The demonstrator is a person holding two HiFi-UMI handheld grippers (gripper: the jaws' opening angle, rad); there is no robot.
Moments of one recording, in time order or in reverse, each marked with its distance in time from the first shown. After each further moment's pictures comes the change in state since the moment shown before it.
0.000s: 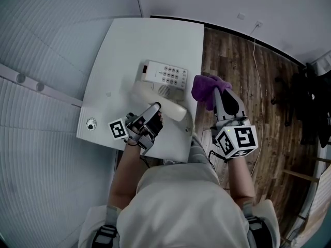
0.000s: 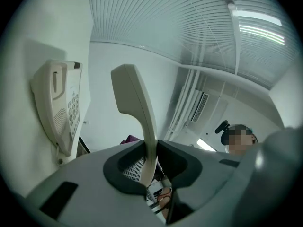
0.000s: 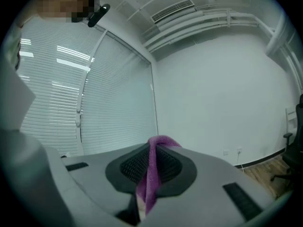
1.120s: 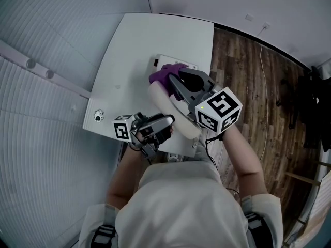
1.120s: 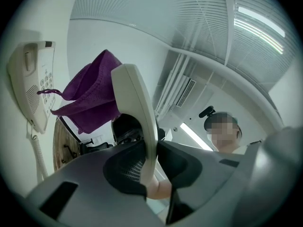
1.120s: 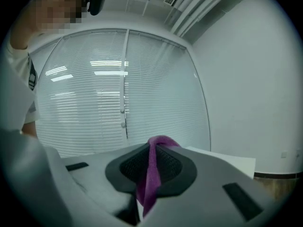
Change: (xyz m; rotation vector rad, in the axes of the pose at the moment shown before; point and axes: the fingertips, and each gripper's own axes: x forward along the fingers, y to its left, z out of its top) left arm -0.004 -0.073 -0.048 0.043 0.236 -0.155; right arm 0.072 0.162 0.008 -0.047 0.088 0.586
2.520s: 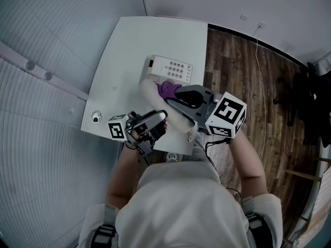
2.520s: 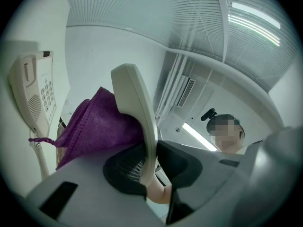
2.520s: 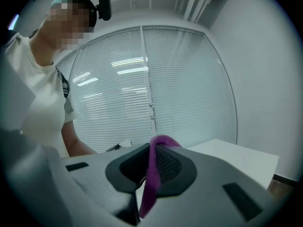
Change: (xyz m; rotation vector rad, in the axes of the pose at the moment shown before) left arm -0.002 -0.004 0.003 0.050 -0.023 0.034; right arm -0.050 0.060 -0.019 -0.032 0.101 0.343
